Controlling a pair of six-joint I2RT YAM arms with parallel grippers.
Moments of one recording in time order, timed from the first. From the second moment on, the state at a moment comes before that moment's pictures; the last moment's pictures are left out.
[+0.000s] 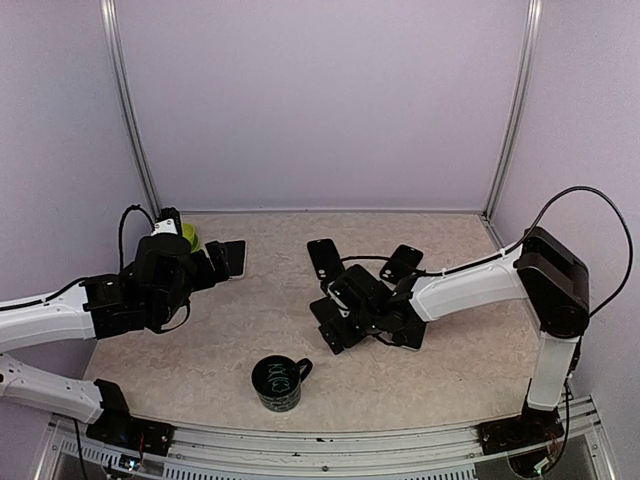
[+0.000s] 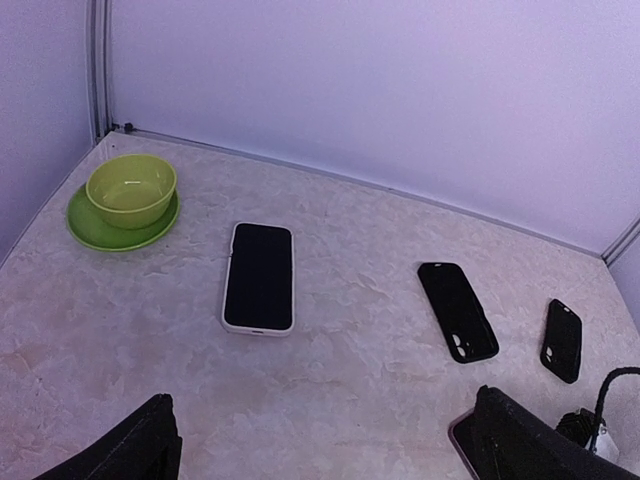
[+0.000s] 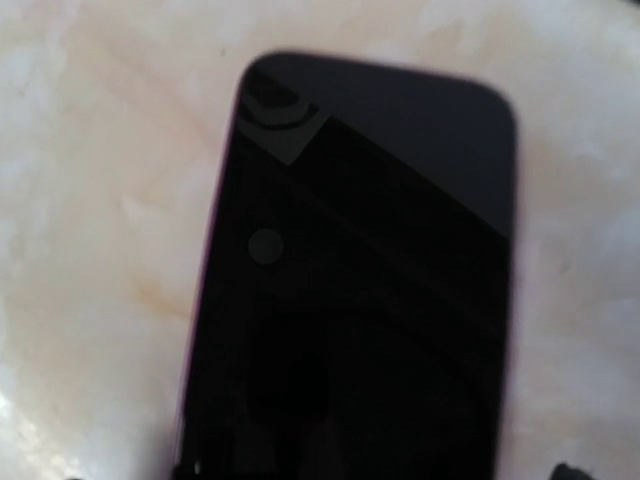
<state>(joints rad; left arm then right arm) -0.89 1.04 0.73 -0.14 -0.79 -0.64 1.01 1.90 1.13 -0.18 0.24 0.27</state>
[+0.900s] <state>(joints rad) -0.89 1.03 0.73 -0.15 -0.79 -0.65 0.96 1.96 1.16 -0.16 0.17 0.31</state>
